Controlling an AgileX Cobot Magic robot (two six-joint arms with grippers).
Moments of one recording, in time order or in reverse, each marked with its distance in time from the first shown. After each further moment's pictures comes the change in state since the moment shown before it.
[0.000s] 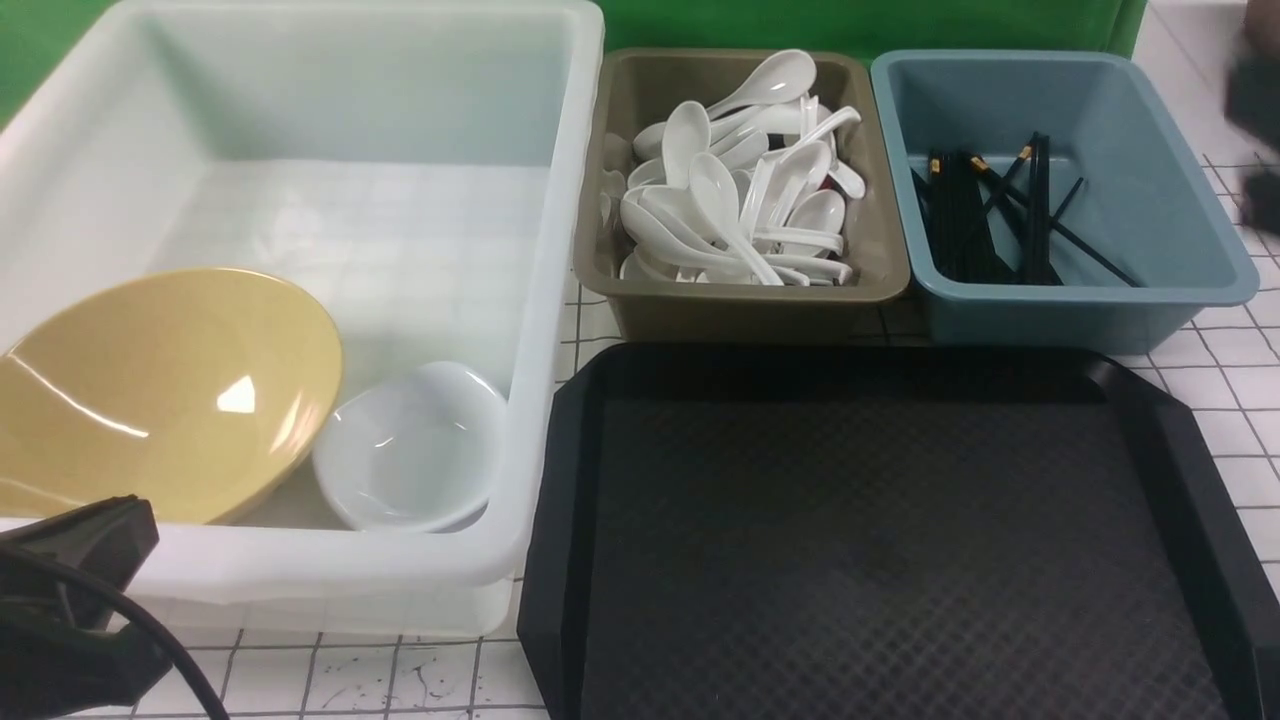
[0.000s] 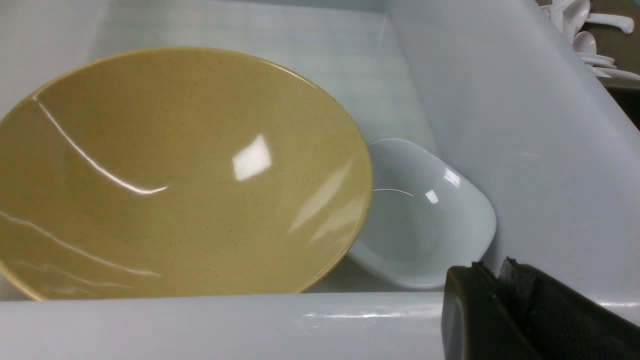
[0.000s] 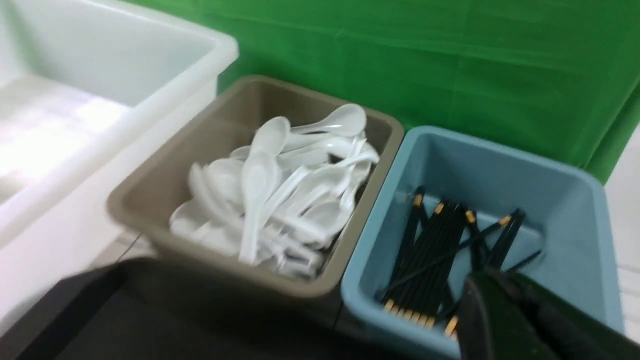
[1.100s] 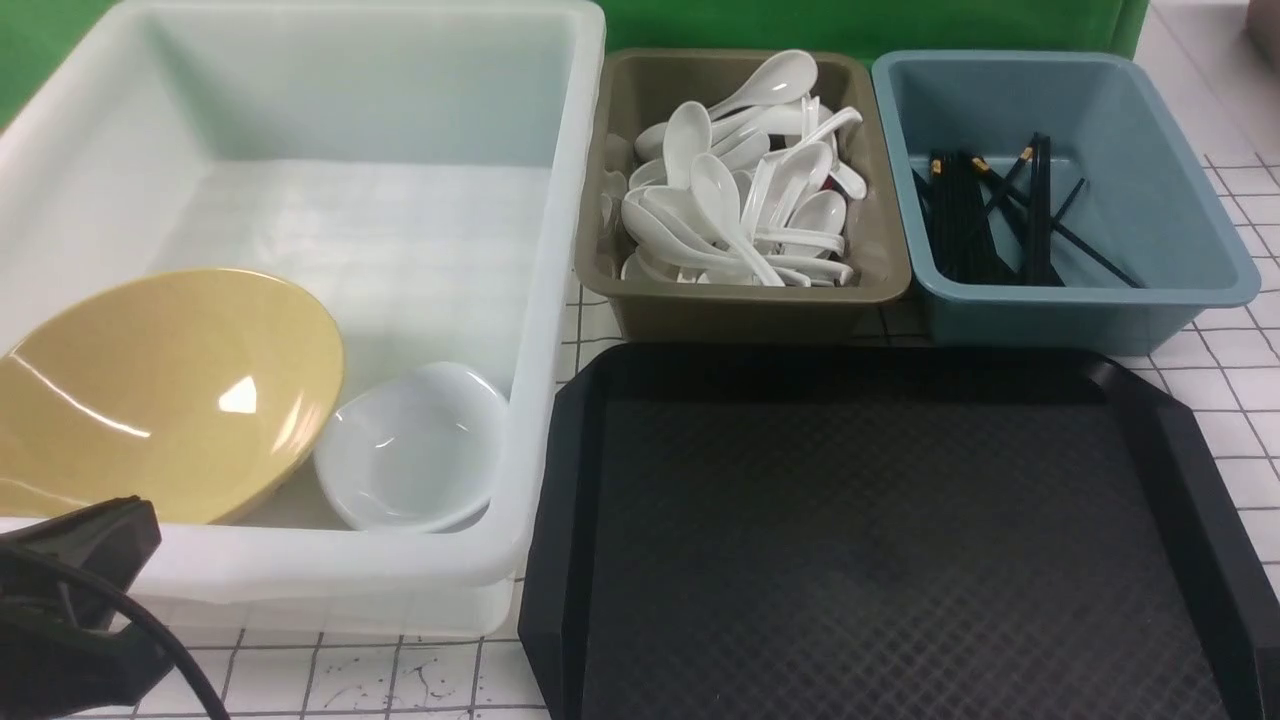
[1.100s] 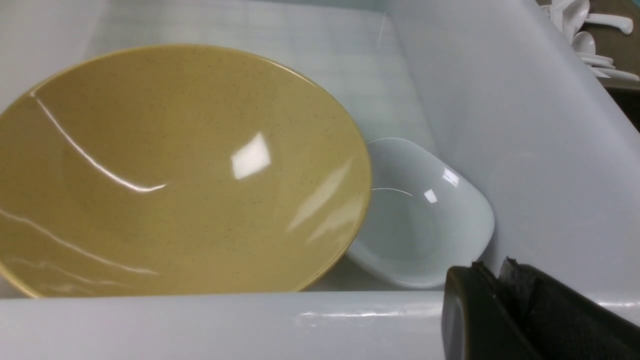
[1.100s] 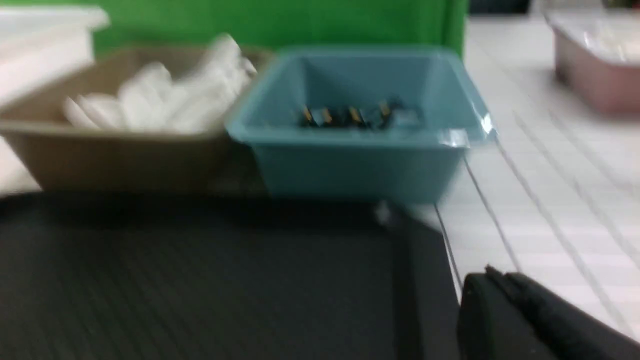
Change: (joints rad) right arm -0.299 -0.874 0.829 0.081 -0.043 0.079; left arm 0.000 0.001 0.001 -0.007 0.001 0.000
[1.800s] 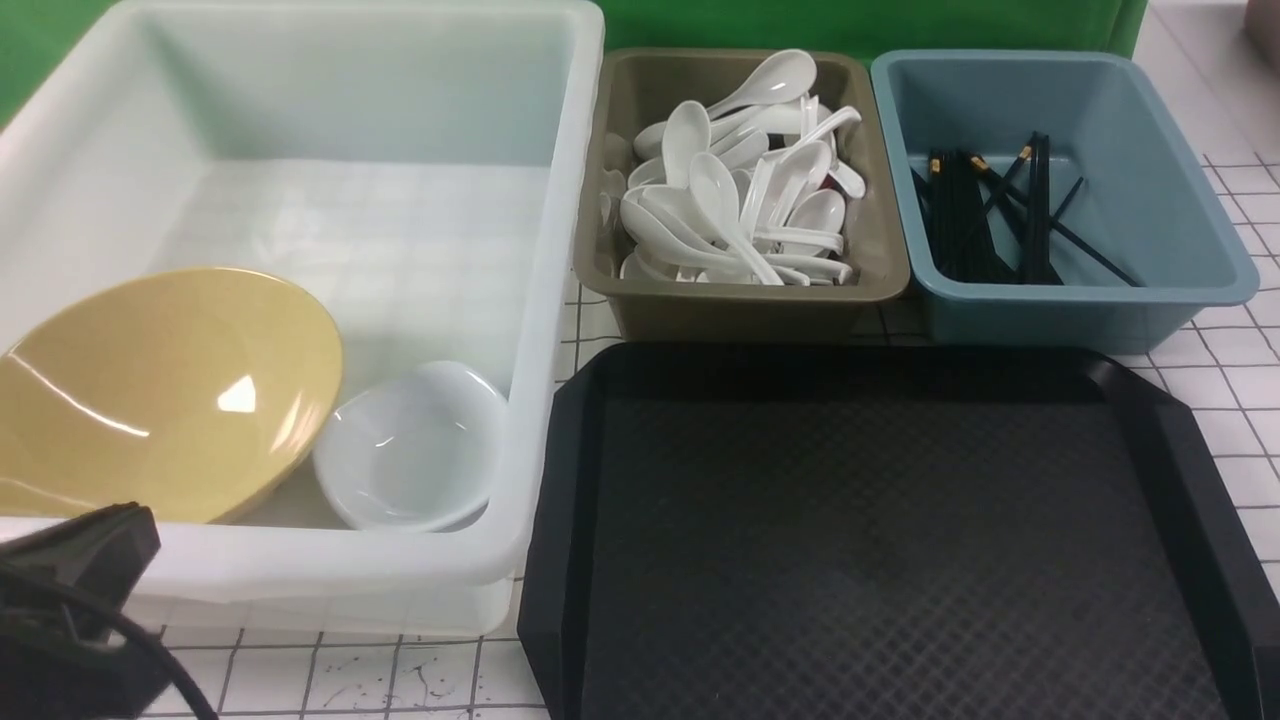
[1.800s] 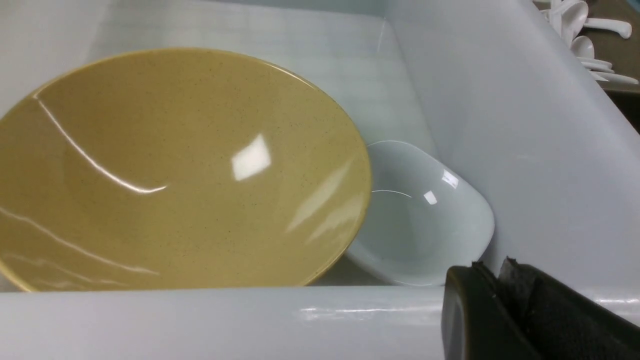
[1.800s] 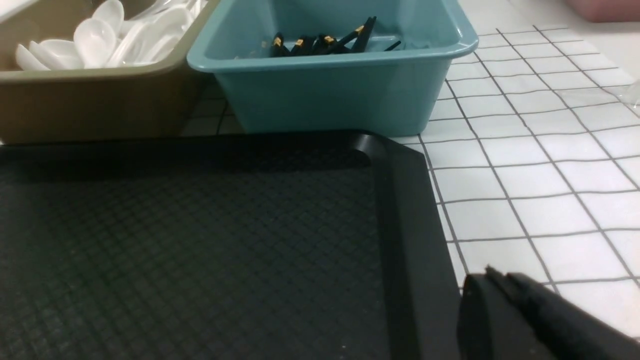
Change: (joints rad) right arm -0.020 -0.001 -0.002 0.023 0.038 -0.003; left arm -0.010 -0.051 0.044 -0.004 -0.025 0.001
